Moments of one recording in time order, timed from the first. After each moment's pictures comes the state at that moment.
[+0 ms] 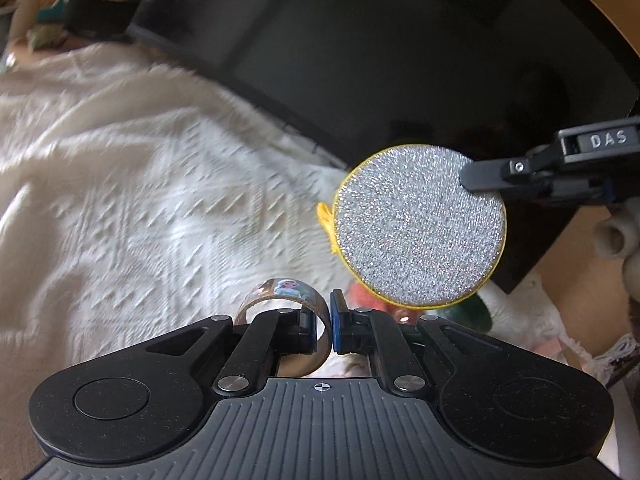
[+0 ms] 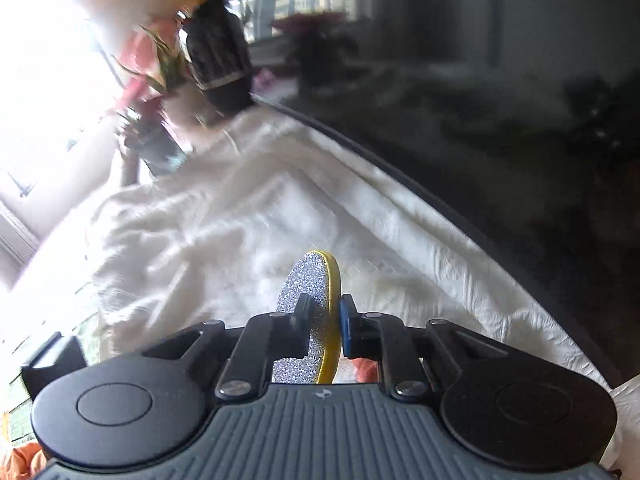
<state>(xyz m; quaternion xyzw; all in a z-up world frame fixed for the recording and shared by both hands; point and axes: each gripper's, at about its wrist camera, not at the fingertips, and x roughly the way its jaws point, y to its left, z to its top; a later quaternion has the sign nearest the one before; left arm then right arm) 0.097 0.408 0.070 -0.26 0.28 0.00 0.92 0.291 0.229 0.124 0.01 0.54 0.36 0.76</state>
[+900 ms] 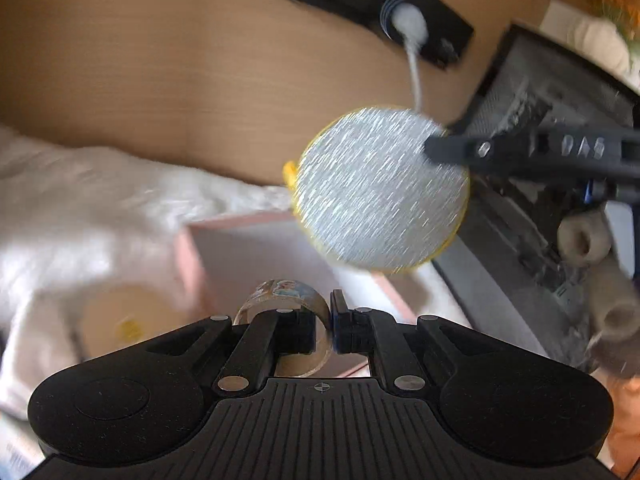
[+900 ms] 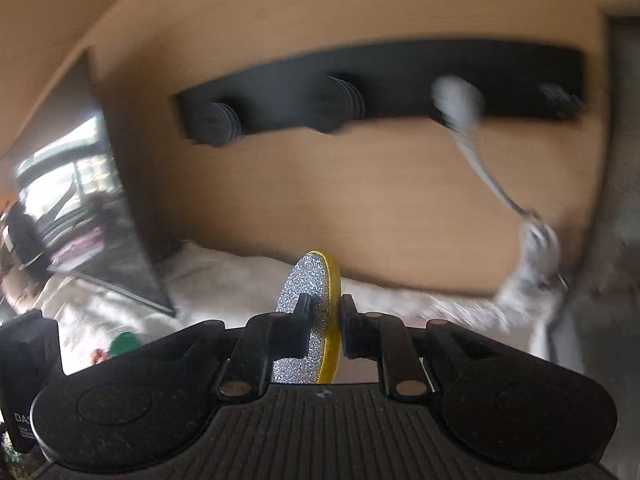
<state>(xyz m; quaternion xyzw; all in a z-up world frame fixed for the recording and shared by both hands) 0.177 -0.029 0.147 -0.04 0.37 -0.38 0.85 0.157 -0.217 0.210 0.11 0.41 0.01 0.90</state>
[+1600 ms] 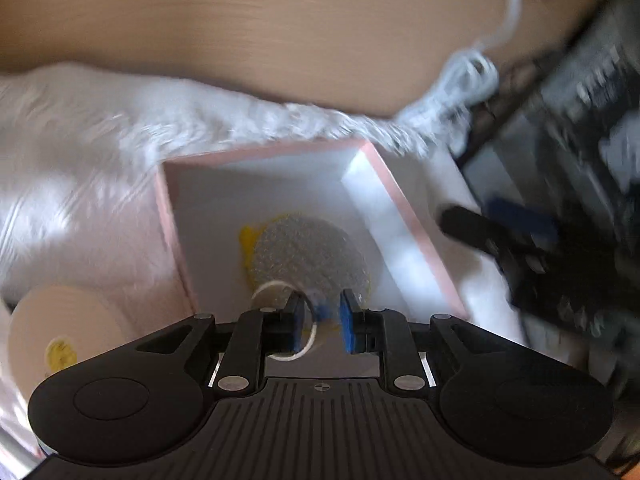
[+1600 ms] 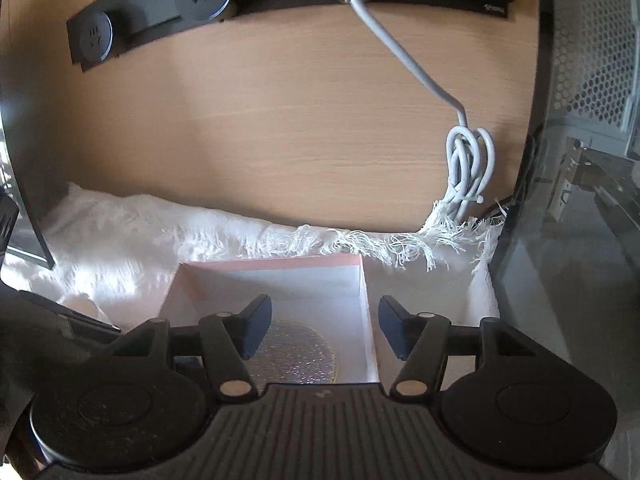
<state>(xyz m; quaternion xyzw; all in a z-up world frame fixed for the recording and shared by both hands) 0.224 -0.050 0.095 -0.03 0.51 -0.32 0.80 0.147 -0.244 0.112 0.06 0.44 -0.09 0.89</state>
